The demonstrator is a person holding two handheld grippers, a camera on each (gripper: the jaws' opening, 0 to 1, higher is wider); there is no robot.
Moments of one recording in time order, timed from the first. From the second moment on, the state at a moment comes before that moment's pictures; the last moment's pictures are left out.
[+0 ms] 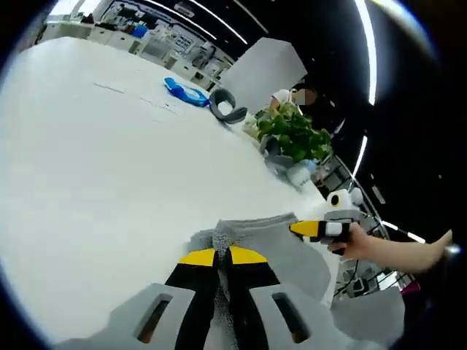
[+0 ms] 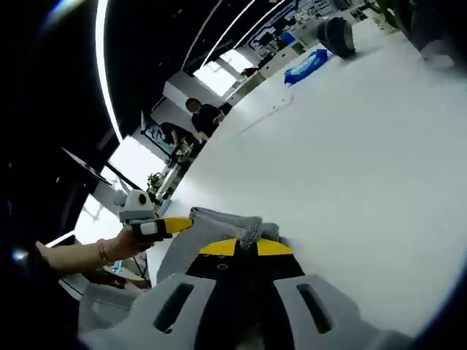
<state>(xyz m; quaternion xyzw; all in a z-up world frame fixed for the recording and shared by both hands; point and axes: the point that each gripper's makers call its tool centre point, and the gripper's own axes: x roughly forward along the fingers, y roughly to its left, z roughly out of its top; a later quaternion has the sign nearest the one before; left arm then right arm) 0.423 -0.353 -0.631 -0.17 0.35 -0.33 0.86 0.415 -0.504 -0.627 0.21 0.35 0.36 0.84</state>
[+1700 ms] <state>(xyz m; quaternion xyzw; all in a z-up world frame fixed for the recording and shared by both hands) 0.350 -0.392 -0.643 0.25 0.29 -0.44 0.81 0.347 -0.487 -0.645 -0.18 0.35 0.39 0.83</state>
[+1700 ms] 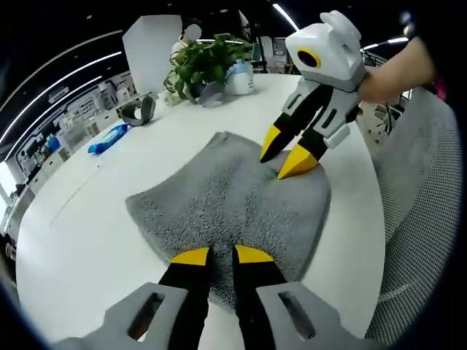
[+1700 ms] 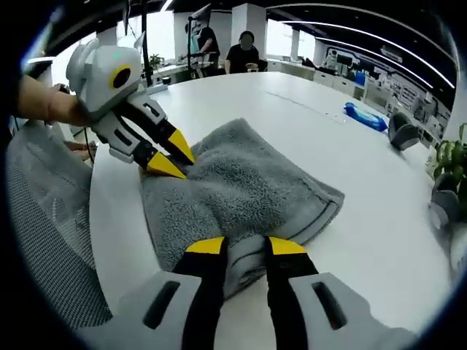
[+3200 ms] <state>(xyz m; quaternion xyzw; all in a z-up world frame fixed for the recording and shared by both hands) 0.405 -0.399 -0.650 0.30 0.42 -0.48 0.71 0.412 -0.485 -0.653 -0.27 0.49 0.36 0.75</state>
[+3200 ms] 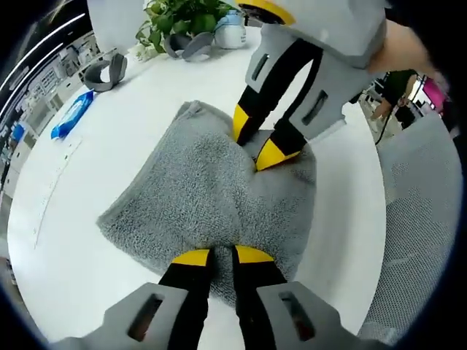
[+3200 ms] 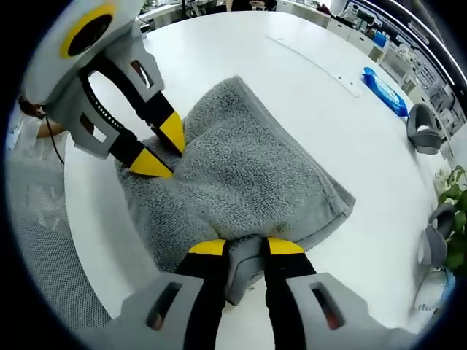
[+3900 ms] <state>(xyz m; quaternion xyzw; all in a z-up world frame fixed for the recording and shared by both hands) 0.448 -0.406 -0.650 0.31 0.39 -0.48 0.72 0.459 -0.486 -0.654 -0.28 0.47 0.36 0.75</state>
